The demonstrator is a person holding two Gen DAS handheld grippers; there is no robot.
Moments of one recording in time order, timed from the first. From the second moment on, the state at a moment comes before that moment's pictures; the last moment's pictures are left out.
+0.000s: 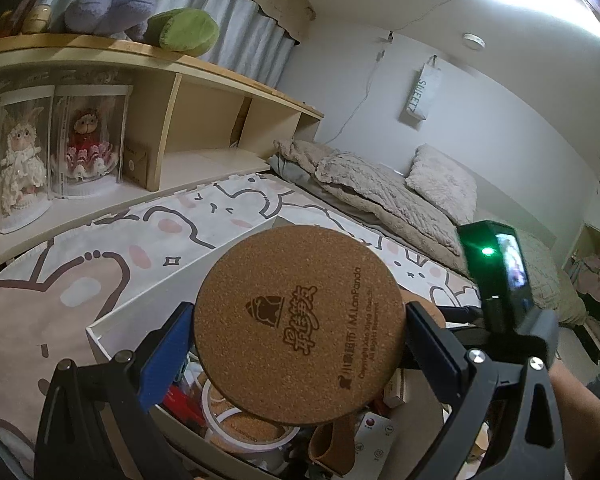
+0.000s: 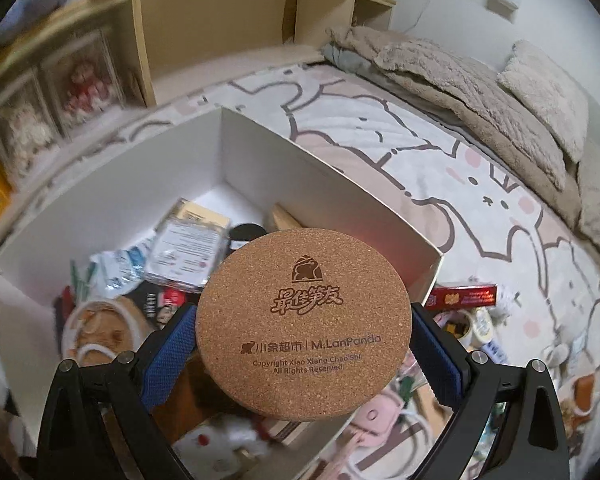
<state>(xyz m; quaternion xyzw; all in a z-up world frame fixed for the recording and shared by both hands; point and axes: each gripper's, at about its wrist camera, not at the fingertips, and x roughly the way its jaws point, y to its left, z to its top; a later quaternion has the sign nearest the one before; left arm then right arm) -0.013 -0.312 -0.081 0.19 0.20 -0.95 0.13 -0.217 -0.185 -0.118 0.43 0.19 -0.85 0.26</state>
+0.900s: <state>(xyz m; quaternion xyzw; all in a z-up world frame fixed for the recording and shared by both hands) -0.022 -0.326 -0.092 0.20 0.21 -0.95 0.13 -0.245 -0.212 -0.160 0.46 0.33 -0.80 0.21</state>
